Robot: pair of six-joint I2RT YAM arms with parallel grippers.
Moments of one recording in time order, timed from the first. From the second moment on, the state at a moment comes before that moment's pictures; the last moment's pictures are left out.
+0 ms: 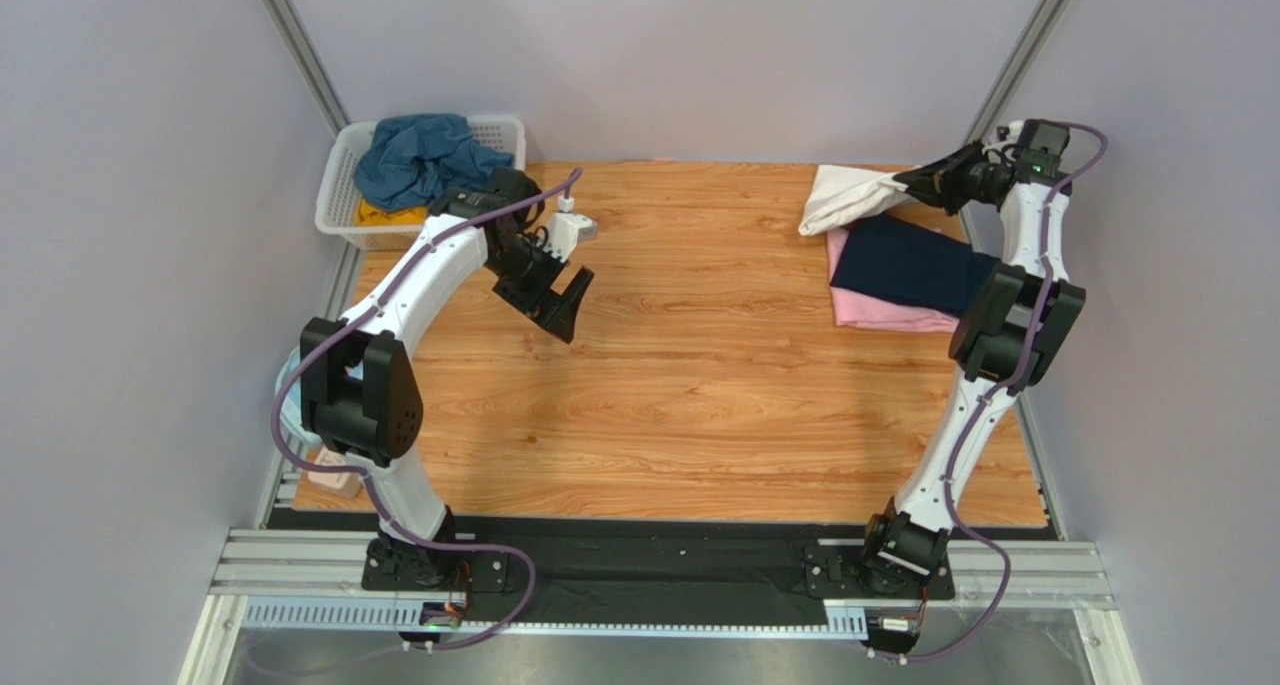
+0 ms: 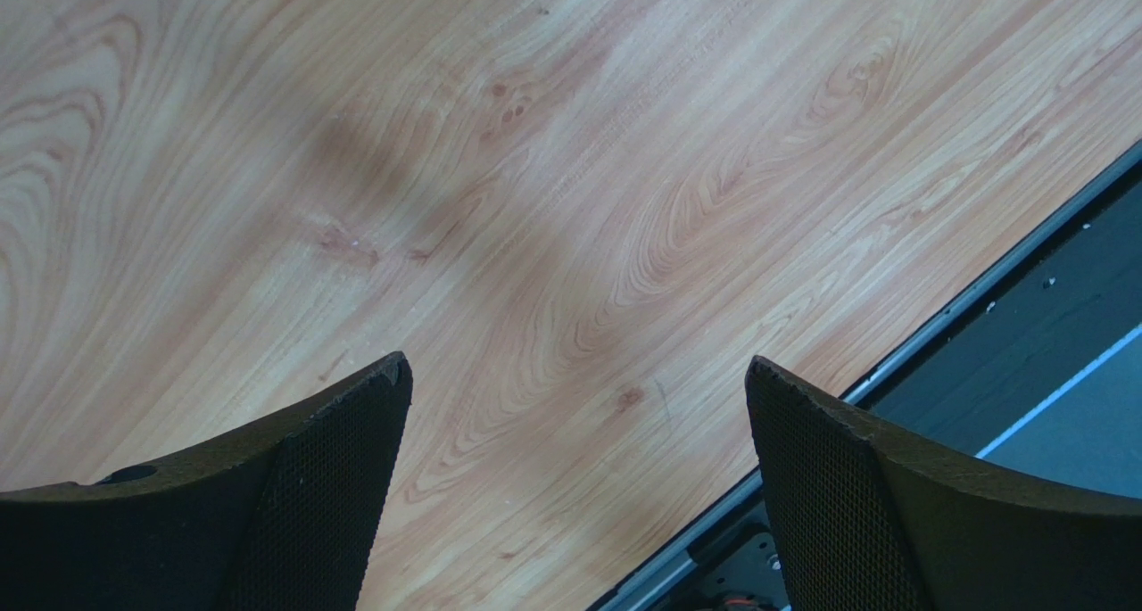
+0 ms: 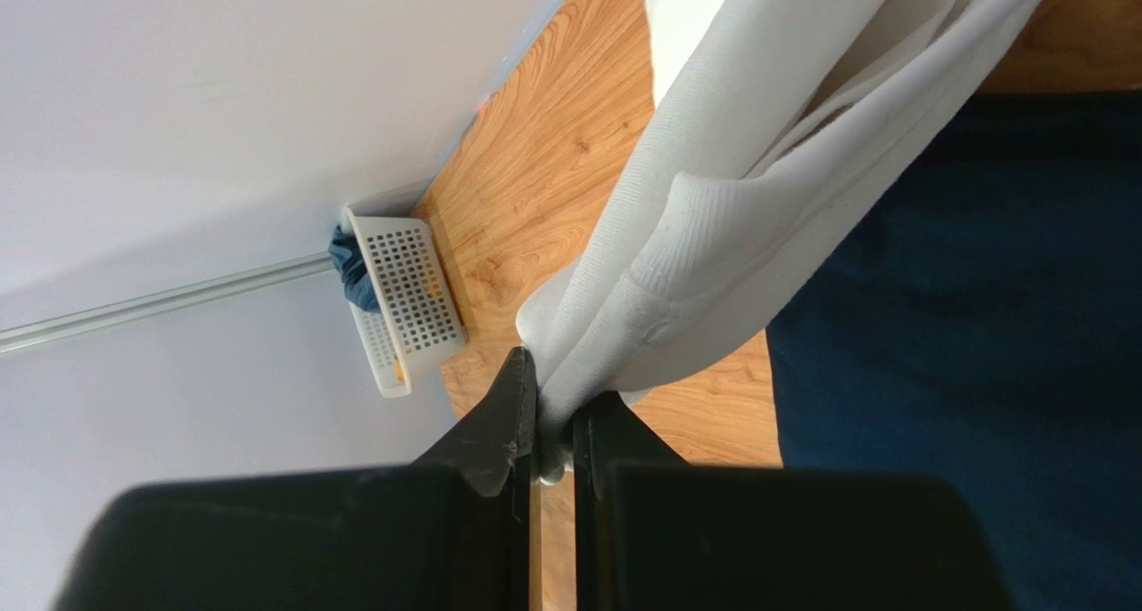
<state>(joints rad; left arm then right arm) -0.30 1.76 1.57 -1.10 0.40 0.37 -0.42 2.37 2.23 -0.64 -0.83 0.73</state>
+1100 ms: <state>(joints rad) -0.30 1.66 1.53 -1.11 0.44 0.37 -0.49 1.89 1.60 -0.87 -0.53 0.58</state>
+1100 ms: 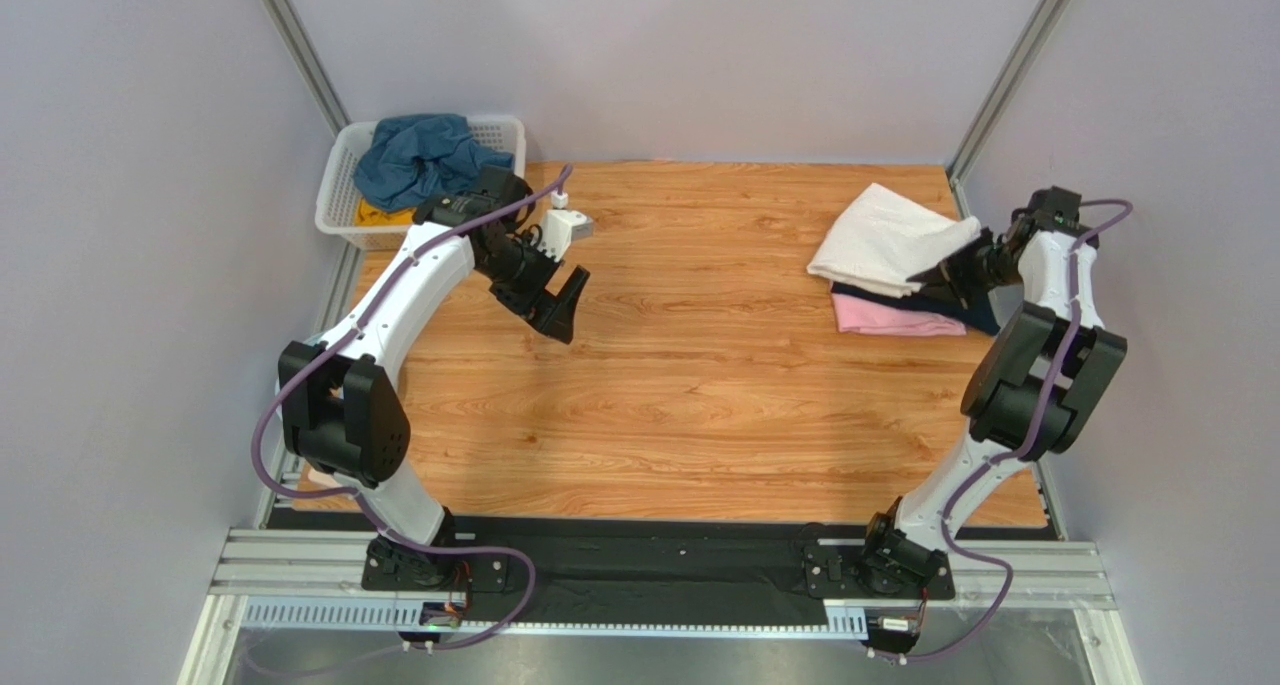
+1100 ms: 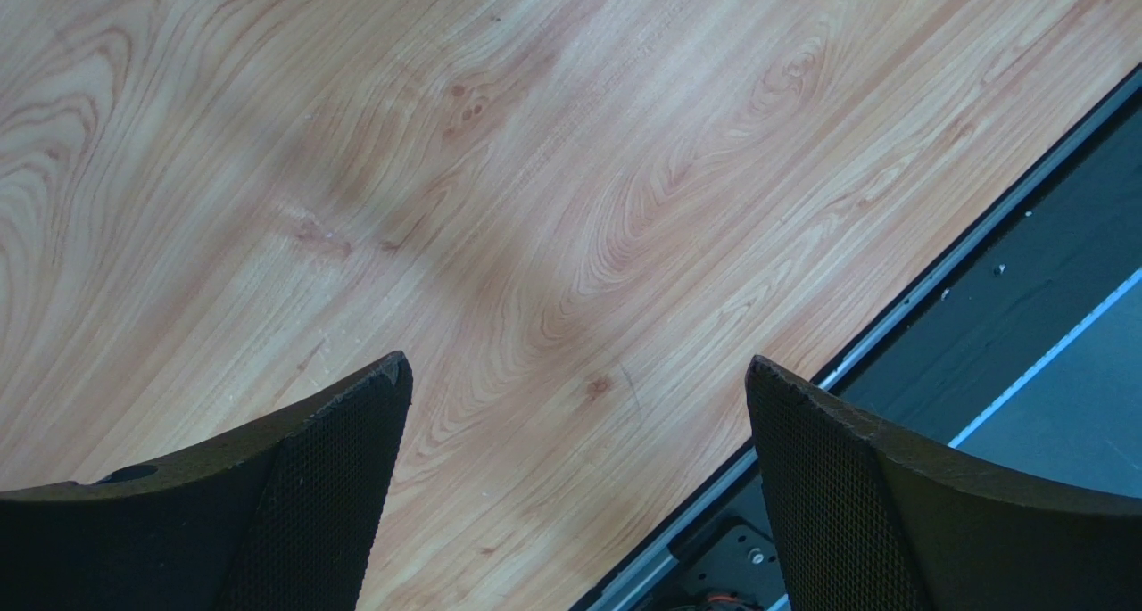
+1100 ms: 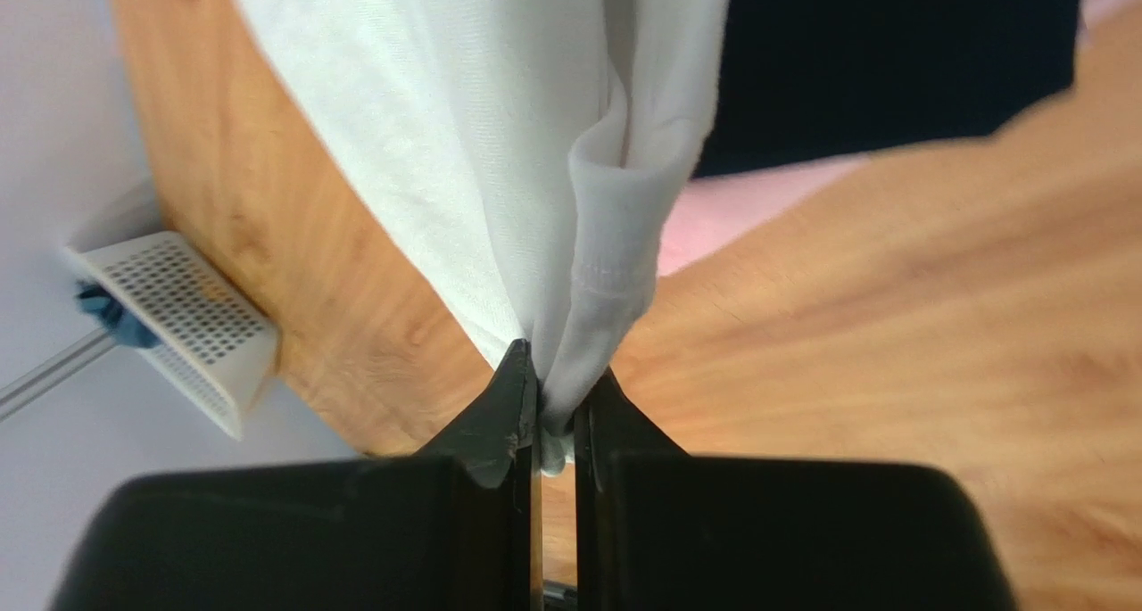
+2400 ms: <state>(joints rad) -0.30 1.66 1.56 -1.13 0.41 0.38 -0.36 1.74 1.47 -0.86 -0.41 0.61</state>
